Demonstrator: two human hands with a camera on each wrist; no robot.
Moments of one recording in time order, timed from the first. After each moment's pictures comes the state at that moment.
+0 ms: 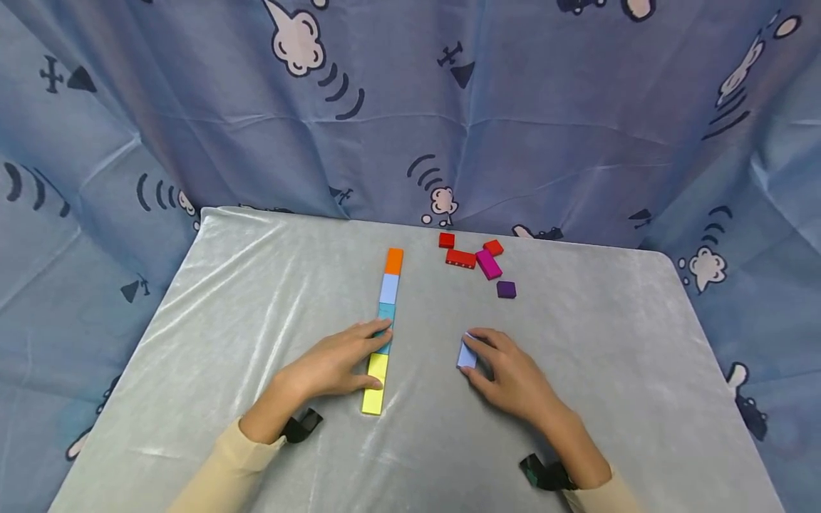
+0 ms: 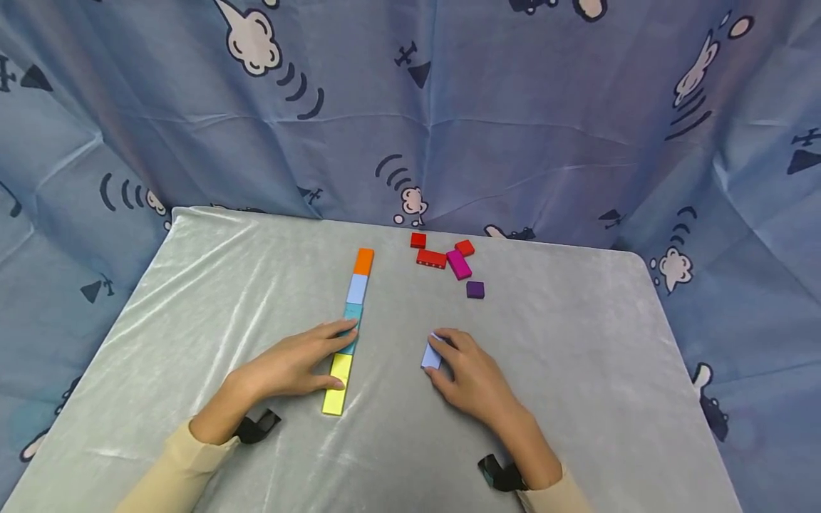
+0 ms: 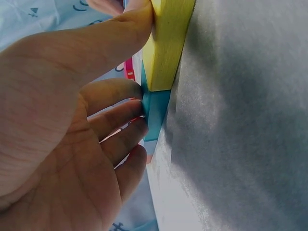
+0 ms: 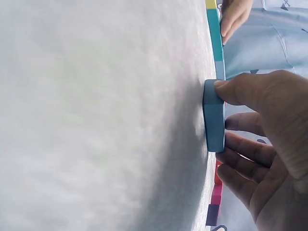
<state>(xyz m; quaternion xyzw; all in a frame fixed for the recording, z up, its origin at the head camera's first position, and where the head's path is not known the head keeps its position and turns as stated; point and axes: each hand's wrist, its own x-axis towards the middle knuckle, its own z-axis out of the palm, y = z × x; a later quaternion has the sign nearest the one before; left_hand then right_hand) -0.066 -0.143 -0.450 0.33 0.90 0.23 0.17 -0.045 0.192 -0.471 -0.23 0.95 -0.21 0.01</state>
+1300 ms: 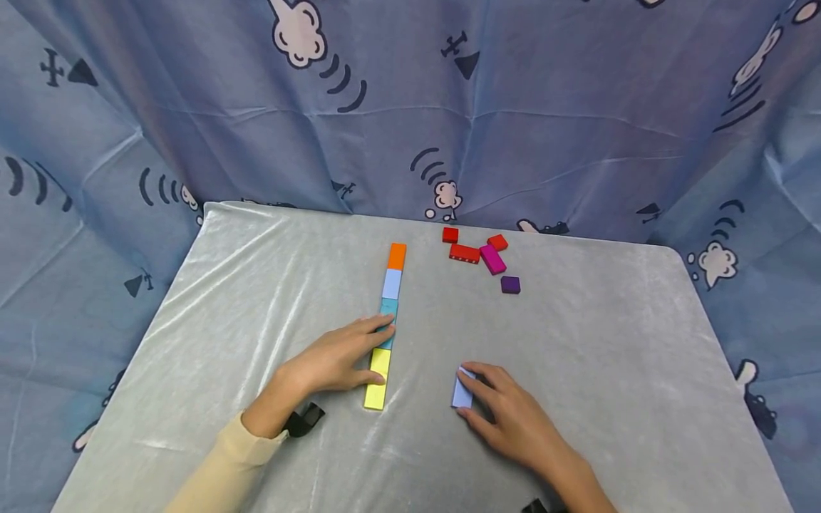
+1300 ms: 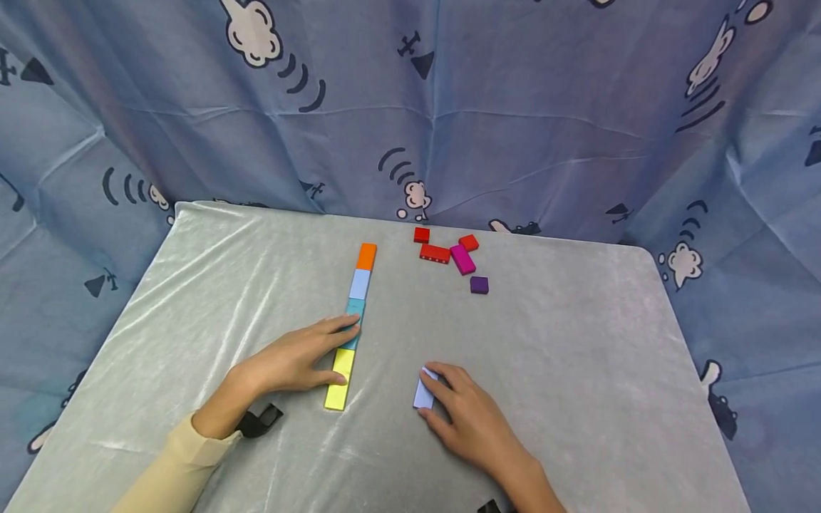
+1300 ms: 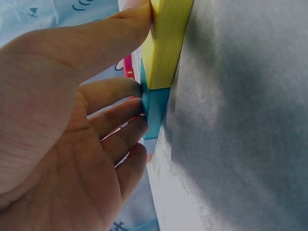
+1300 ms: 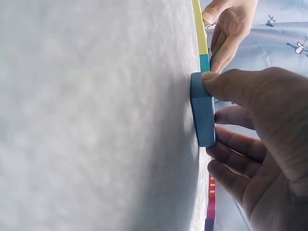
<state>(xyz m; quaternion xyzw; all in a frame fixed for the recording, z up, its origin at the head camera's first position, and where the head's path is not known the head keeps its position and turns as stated) -0.067 -0.144 -0.451 0.34 0.90 0.23 0.17 0.013 0.183 -0.475 -0.27 0.94 -0.20 -0.02</state>
